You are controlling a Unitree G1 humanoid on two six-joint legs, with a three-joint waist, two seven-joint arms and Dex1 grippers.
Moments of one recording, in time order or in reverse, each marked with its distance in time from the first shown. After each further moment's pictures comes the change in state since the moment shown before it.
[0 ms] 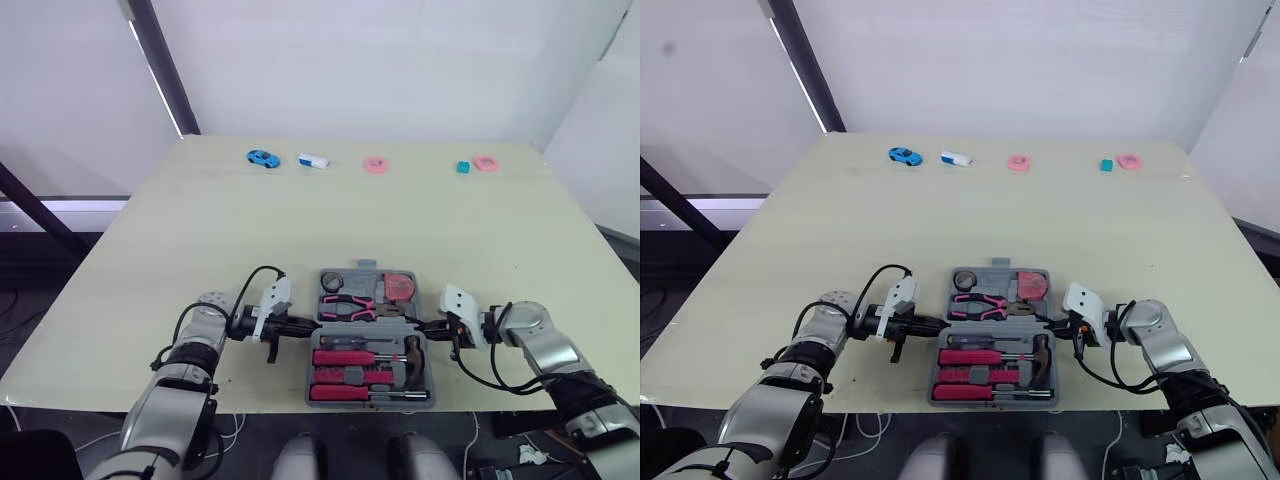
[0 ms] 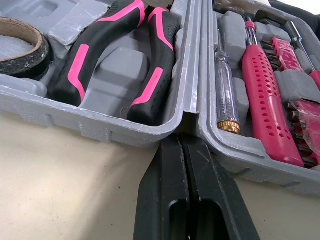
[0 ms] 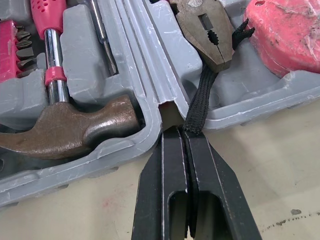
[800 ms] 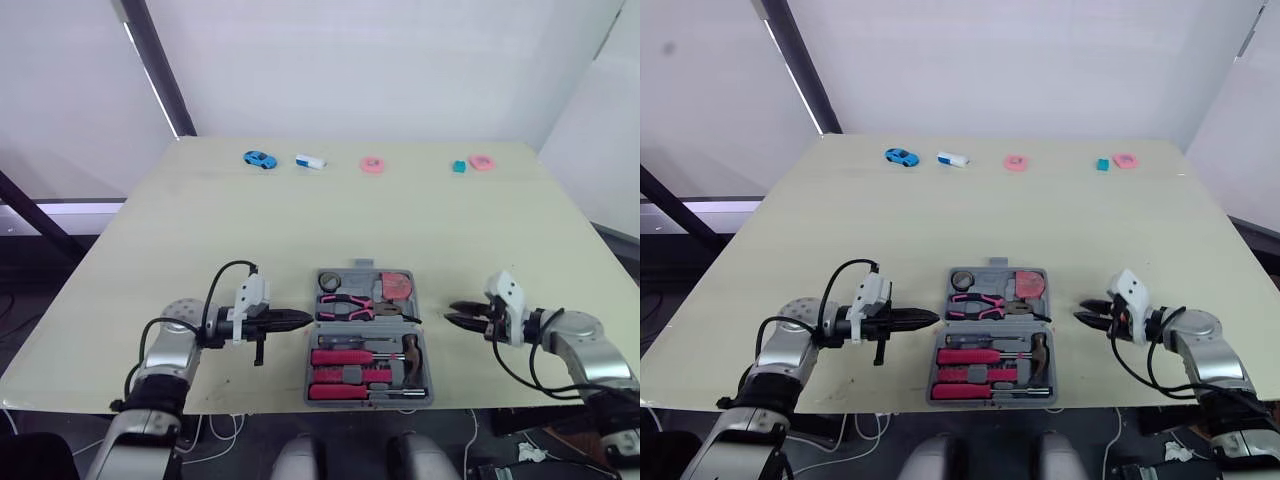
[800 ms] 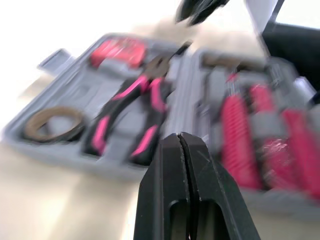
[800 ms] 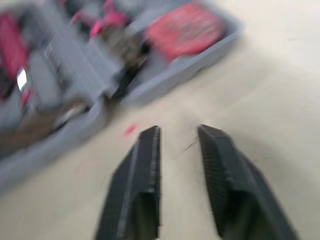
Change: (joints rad) left arm 0.310 0.094 0.087 -0.633 -0.258 0.184 0.052; right arm 0.091 -0.064 -0.225 -0.063 0.240 0.112 -0.088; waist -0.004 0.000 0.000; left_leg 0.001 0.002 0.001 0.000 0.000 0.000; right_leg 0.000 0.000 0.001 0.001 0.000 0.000
